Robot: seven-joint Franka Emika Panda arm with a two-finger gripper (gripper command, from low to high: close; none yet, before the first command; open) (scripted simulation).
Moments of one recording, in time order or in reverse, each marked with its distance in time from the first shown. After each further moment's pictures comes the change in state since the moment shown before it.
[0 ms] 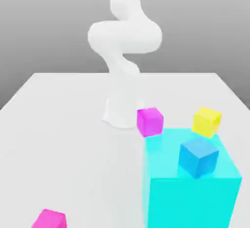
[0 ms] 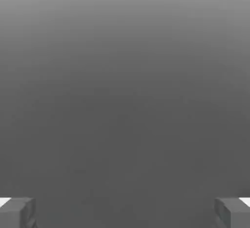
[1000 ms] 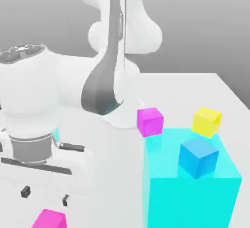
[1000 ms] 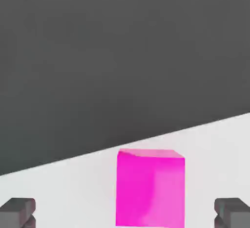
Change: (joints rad) arm -0.123 1.093 -0.156 0.050 0.134 0.307 -0.150
